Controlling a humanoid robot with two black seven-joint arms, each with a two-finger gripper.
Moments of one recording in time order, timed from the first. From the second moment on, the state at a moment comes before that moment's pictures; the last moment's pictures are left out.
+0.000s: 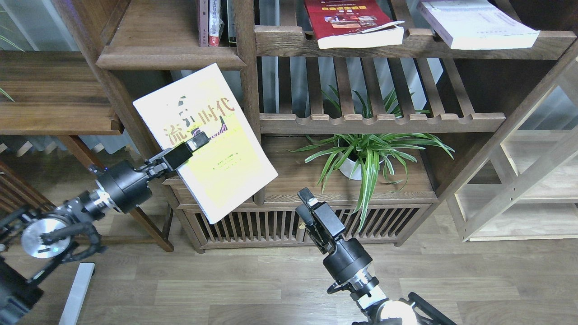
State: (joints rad) left arm -0.34 0.54 -0.93 -1.43 0.02 -0.49 0.14; right arm -0.03 0.01 0.89 1.21 0.07 0.58 0.11
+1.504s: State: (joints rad) left arm -0.39 0.42 -1.71 -1.58 0.61 -0.49 0.37; right arm 0.22 0.00 0.89 1.13 0.05 0.50 0.11
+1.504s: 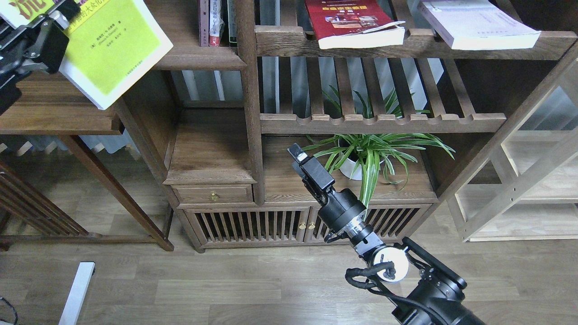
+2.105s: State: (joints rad) left arm -0.66 0.44 -1.49 -1.48 0.71 -0.37 0.41; right arm 0.24 -0.01 0.91 1.13 0.05 0.50 0.11
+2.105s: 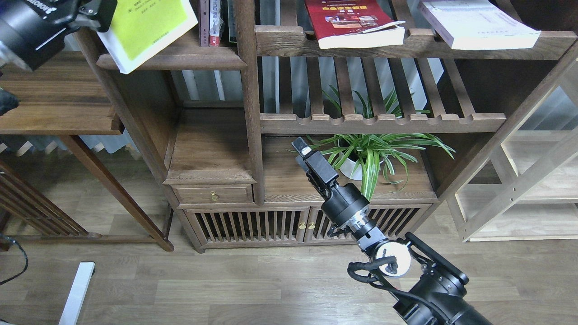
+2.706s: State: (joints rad) left arm -0.68 0.46 -1.48 -1.49 0.72 -0.14 0.40; right arm 0.24 -0.01 0.93 1.13 0.05 0.50 0.11
